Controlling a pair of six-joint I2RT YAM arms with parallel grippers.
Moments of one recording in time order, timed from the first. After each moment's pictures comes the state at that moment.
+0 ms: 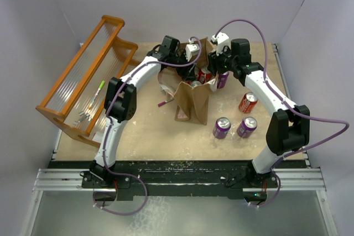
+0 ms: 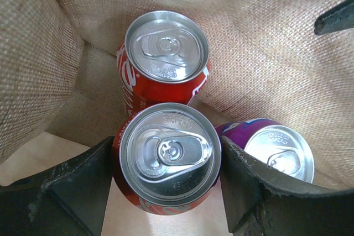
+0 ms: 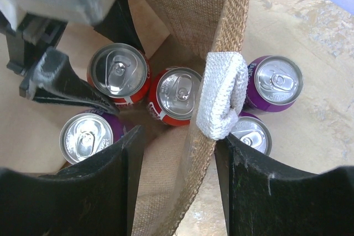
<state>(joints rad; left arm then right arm) -0.48 2.37 2.12 -0.49 0.74 0.34 0.24 1.65 1.37 -0.29 -0.26 -0.23</state>
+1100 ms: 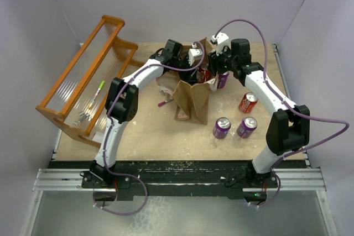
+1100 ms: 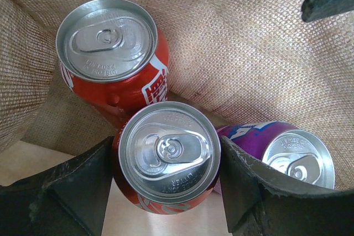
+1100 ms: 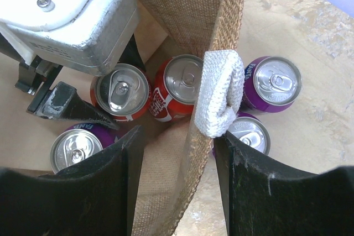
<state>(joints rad) -0.50 2.37 2.07 -0.46 0.74 0.37 0.24 1.64 1.37 -0.28 -0.26 -0.24</state>
